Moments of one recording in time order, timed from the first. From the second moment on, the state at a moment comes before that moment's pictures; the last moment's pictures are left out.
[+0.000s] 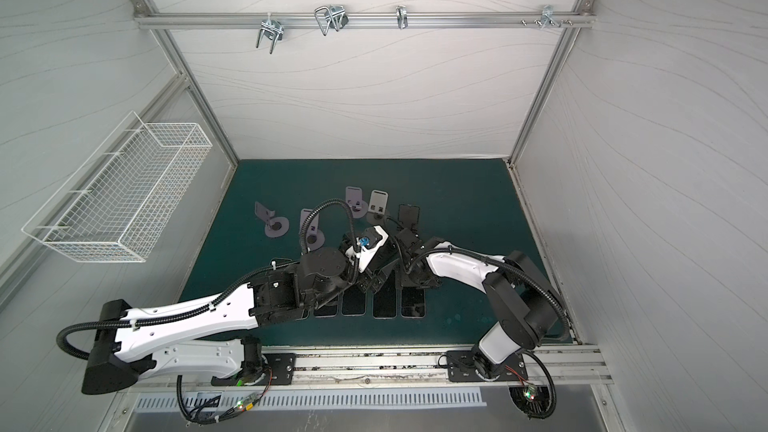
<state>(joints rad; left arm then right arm) -1.21 1.13 0.94 -0.13 -0.41 0.02 0.76 1.55 0.84 -0.67 0.02 0.65</state>
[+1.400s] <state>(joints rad) -0.24 0.84 0.29 0.09 -0.85 -0.21 0.17 1.14 0.50 0.11 0.21 0.17</state>
